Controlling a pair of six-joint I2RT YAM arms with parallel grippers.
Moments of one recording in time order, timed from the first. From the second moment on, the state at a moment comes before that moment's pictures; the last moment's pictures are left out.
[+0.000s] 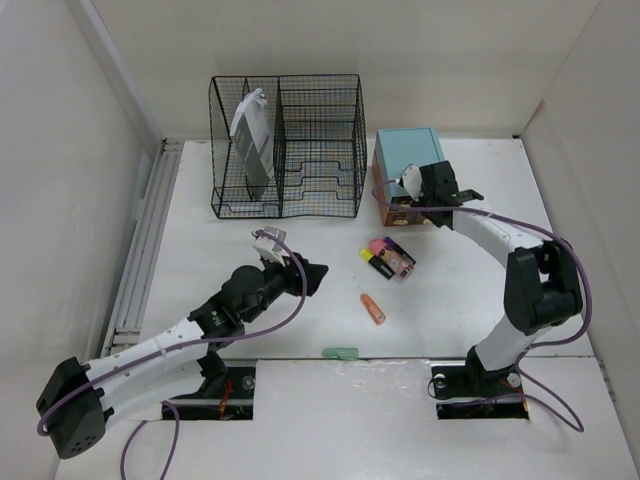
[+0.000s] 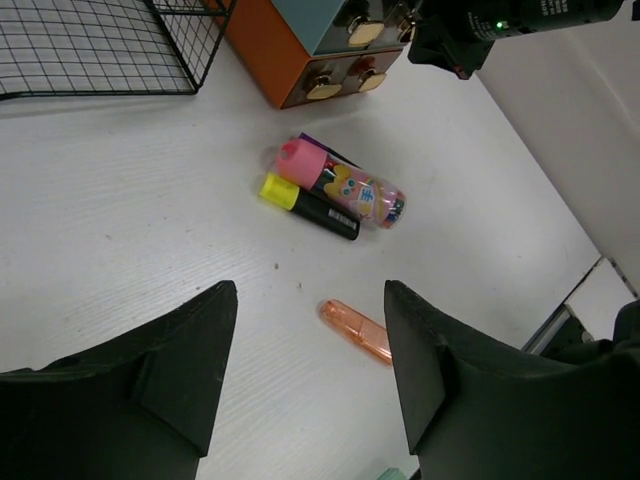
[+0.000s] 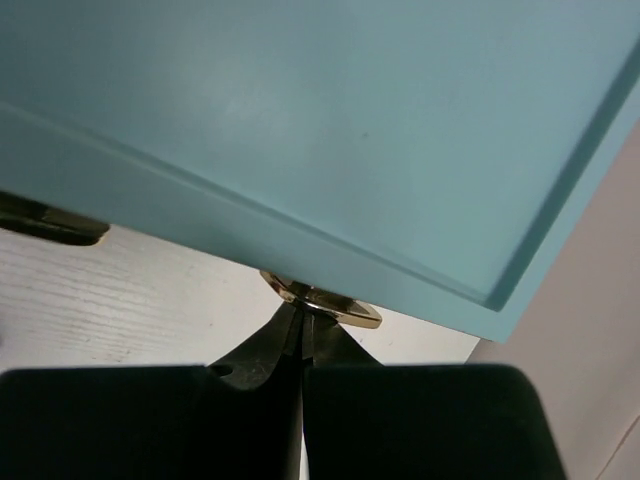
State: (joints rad) left arm -0.88 0.77 0.36 0.26 -0.17 -0.54; right arm 0.28 1.65 1.16 -0.42 0.31 -0.62
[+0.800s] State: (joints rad) left arm -0.86 2.07 0.94 1.09 0.04 -1.09; right arm 0.08 1.01 1.05 -0.28 -0.22 -0.33
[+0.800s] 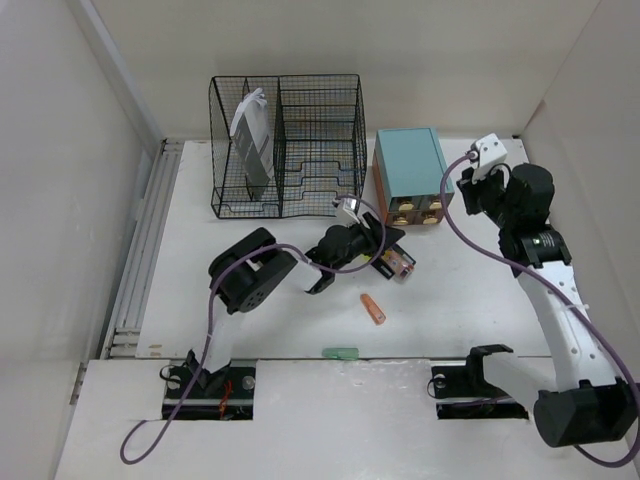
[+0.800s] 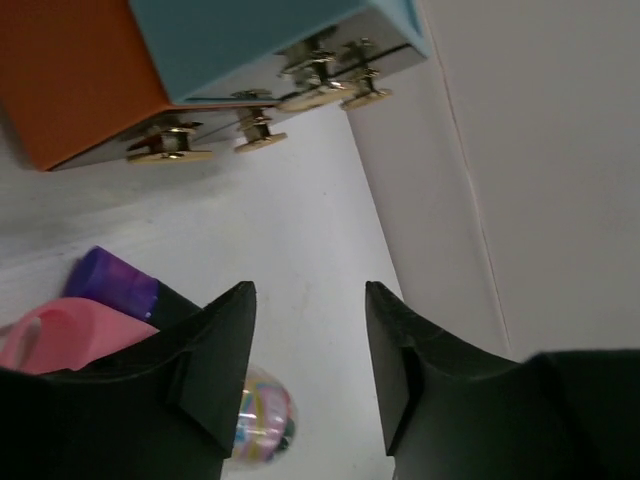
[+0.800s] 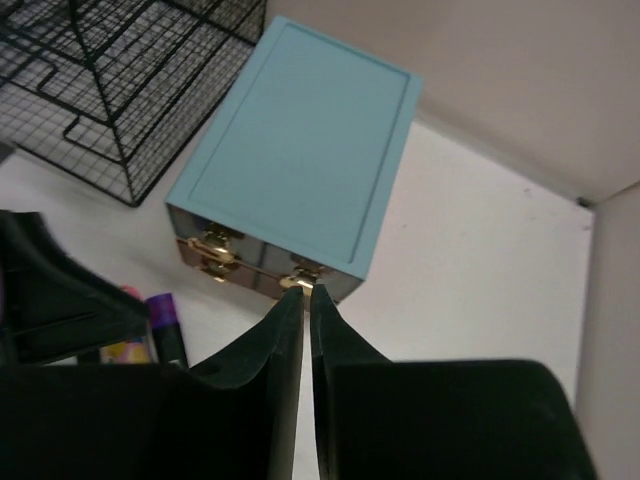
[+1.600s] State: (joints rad) left arm -0.85 2.20 1.29 0.80 -0.06 -1.16; right arm 0.03 0.98 1.00 -0.28 -0.38 -0.19
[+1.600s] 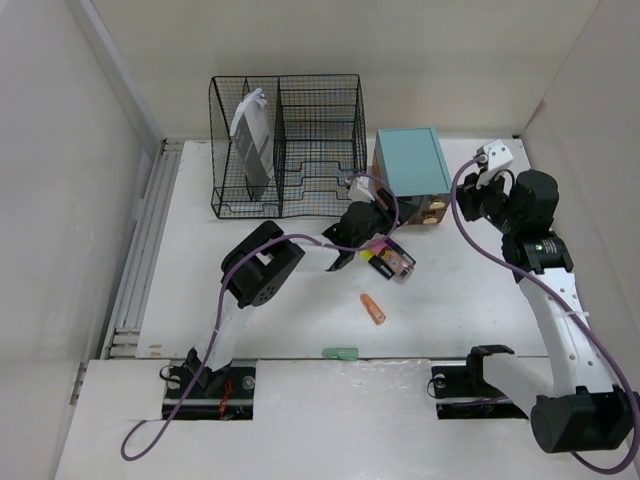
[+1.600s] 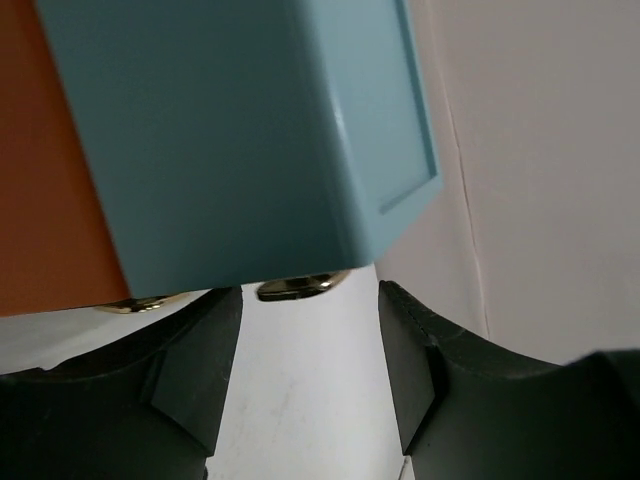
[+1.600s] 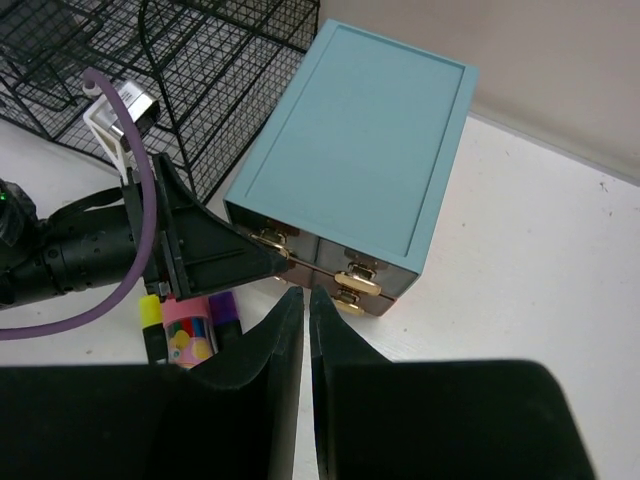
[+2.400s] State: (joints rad) left arm -0.85 2.21 1.29 0.77 -0.14 -1.21; right arm 0.03 0.97 0.98 -0.27 -0.38 -0.18
